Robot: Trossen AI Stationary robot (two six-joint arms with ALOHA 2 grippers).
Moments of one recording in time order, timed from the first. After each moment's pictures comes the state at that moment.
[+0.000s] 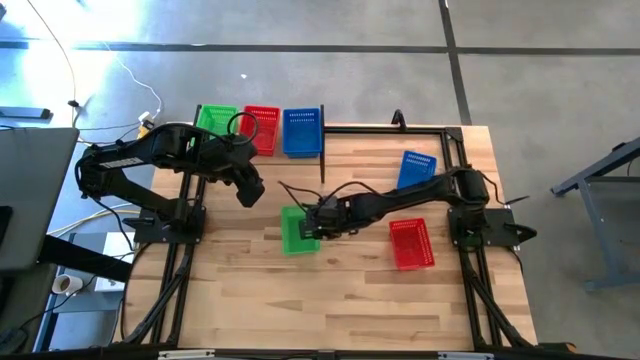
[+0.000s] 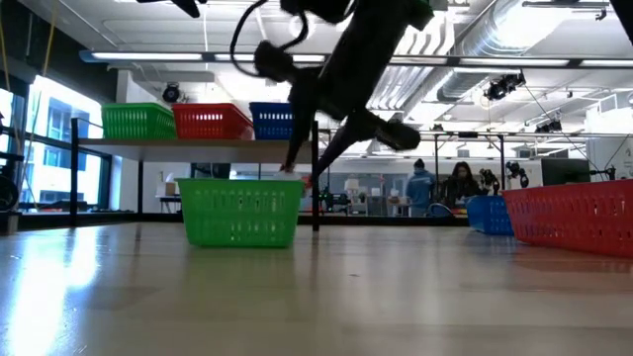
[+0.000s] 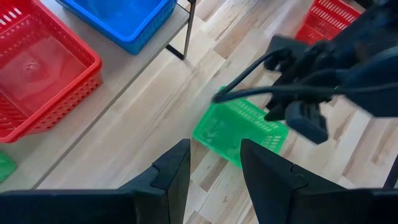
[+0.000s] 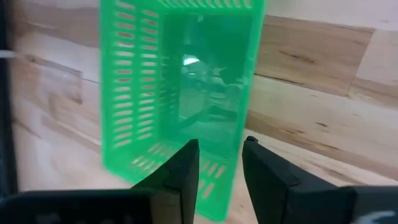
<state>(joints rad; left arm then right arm) 0.13 1.27 1.59 -1.34 -0.22 -0.62 0.12 1.99 1.49 -0.55 0.08 1.46</state>
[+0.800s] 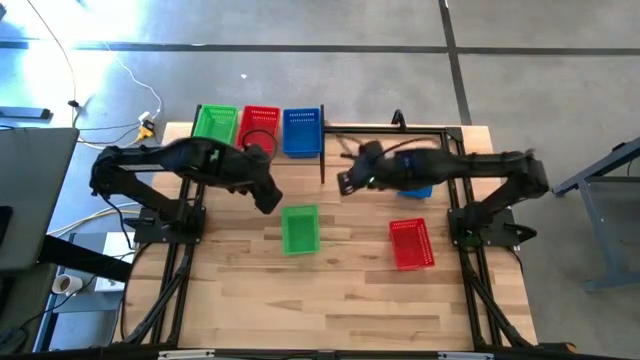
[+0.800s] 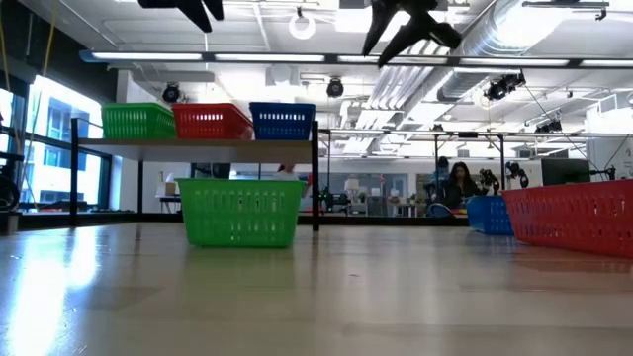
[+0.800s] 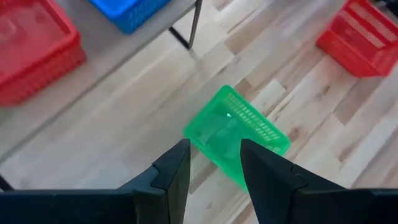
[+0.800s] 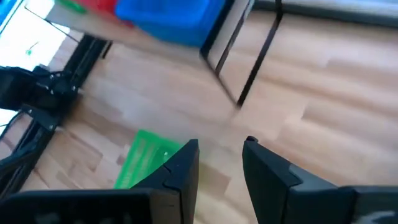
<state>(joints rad) 0.06 1.39 1.59 -1.33 -0.29 -0.84 -0.01 1.51 1.49 -0.87 0.41 1.02</state>
